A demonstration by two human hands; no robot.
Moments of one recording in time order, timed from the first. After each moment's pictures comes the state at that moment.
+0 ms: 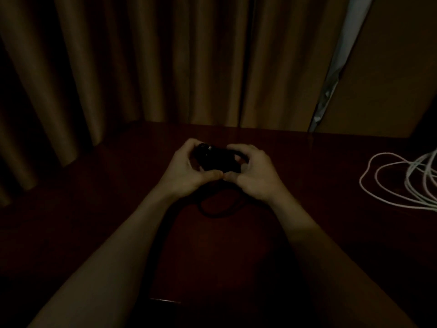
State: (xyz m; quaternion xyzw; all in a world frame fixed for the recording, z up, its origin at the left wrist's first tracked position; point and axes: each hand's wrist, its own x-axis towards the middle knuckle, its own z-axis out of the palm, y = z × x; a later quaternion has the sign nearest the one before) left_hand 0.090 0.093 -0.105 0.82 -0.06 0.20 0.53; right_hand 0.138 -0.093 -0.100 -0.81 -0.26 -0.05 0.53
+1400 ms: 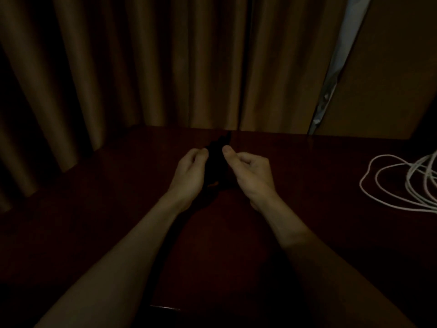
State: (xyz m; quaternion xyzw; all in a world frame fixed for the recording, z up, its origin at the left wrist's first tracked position) left_hand 0.083 0.061 -0.093 0.72 0.06 0.16 0.67; right_hand 0.121 -0.079 -0.099 -0.69 -0.18 -0.04 0.70
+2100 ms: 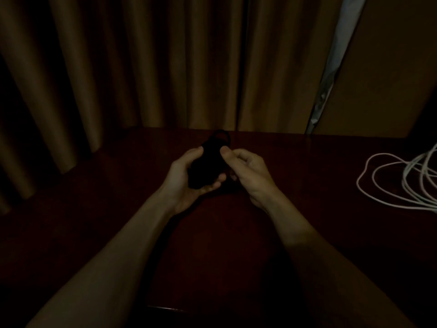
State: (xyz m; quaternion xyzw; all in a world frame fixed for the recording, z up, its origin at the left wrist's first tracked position) left_hand 0.078 0.071 -0.089 0.56 -0.01 0.00 0.83; right_hand 0.132 -0.088 -0.096 -0.68 -0.22 0.03 0.70
